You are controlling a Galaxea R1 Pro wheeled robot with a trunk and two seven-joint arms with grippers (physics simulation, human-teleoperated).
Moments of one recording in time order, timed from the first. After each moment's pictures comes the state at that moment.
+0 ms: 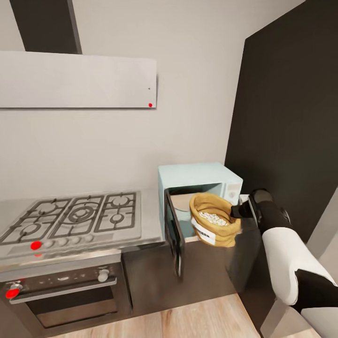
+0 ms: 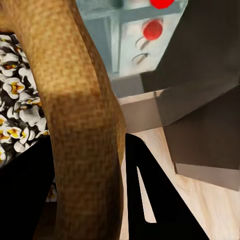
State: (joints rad) left arm 0.00 -0.04 0.13 -0.04 0.34 -0.10 0.00; right arm -1.04 -0.06 -0.26 -0.74 0.52 1.05 0.38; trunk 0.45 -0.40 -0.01
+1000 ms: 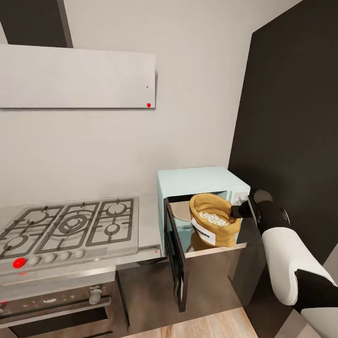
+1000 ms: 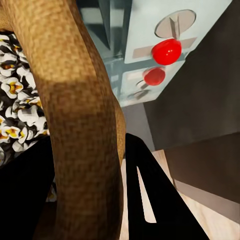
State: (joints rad) left arm 0.00 -0.04 0.14 -0.04 0.34 -0.11 0.00; right arm -1.04 -0.06 -0.26 -0.74 0.52 1.05 0.37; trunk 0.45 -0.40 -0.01
